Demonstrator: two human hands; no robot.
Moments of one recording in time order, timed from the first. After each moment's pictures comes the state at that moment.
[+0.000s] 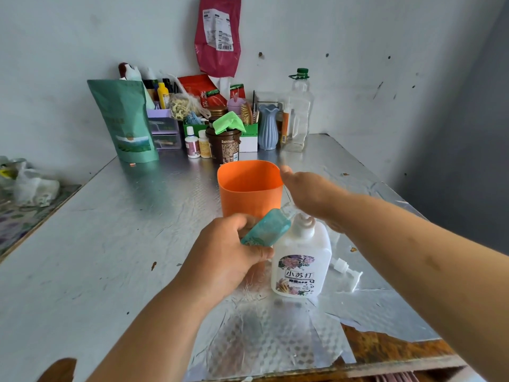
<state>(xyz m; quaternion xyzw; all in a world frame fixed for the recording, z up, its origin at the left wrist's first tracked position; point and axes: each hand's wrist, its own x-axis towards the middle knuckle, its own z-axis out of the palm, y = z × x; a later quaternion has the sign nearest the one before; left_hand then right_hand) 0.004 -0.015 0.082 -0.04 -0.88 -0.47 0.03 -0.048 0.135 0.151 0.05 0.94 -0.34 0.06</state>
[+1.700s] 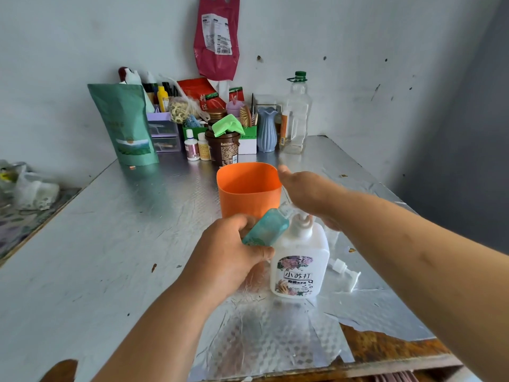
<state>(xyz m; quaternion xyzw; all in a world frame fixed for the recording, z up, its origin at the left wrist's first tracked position) 0.004 -0.011 0.083 -0.04 -0.88 -0.48 0.03 -0.039 0.134 0.159 0.01 0.93 -0.35 0.08</state>
